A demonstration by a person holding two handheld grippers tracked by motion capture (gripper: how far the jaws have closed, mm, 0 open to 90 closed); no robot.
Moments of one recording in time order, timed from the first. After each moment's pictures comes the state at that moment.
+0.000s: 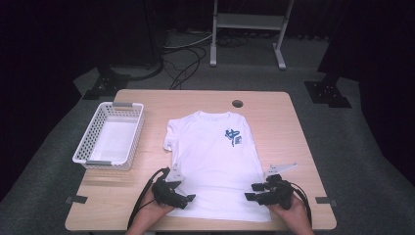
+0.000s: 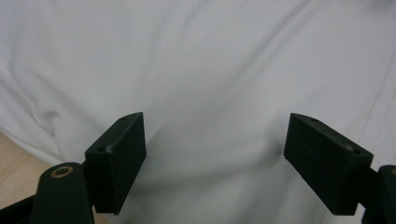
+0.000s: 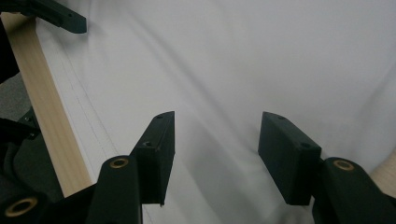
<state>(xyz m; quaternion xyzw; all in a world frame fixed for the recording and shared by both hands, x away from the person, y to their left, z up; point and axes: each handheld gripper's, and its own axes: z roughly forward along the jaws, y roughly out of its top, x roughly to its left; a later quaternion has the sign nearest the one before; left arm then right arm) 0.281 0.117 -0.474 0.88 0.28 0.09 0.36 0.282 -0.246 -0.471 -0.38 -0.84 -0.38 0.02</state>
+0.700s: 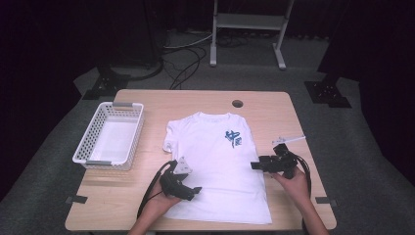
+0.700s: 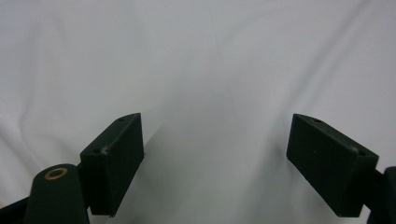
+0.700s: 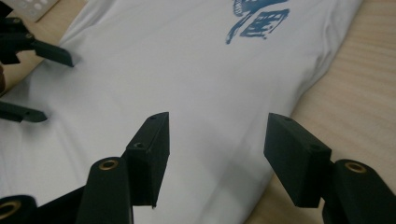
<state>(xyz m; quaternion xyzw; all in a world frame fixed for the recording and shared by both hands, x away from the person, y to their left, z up) 0.309 0.101 -0.478 0.88 0.28 0.10 0.37 0.368 -0.272 -0.449 -0.45 -0.80 -0.40 -0.01</state>
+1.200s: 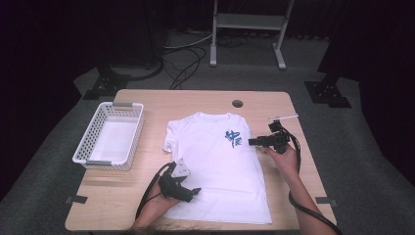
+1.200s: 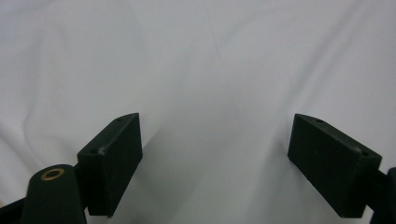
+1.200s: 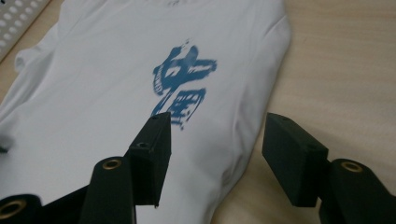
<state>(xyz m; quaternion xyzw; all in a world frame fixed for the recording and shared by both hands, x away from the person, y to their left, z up) 0.305 0.104 -0.483 0.88 0.26 0.12 0.38 0.453 -0.271 -0.451 -0.52 -0.76 -0.39 -0.01</state>
